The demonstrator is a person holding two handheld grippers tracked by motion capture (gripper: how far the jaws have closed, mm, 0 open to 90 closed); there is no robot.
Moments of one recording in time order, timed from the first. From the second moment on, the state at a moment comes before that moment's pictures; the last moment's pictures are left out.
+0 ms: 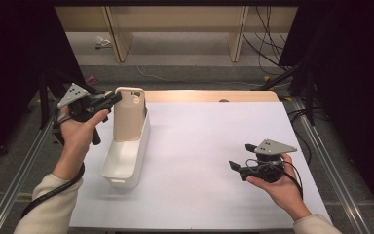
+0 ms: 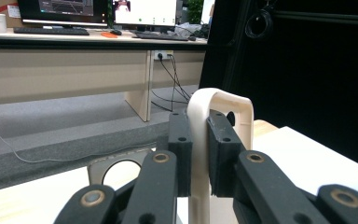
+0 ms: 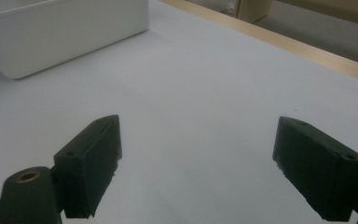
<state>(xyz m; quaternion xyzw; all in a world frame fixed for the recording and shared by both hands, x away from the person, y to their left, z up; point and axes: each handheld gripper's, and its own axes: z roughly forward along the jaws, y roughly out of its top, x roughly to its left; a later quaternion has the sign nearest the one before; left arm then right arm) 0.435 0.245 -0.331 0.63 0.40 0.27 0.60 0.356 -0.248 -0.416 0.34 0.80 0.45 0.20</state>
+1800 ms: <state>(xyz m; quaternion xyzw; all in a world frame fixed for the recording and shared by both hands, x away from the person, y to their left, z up) 0.484 0.254 -0.352 0.64 0.44 0.26 0.58 0.356 -0.249 -0.416 0.34 0.80 0.45 0.20</state>
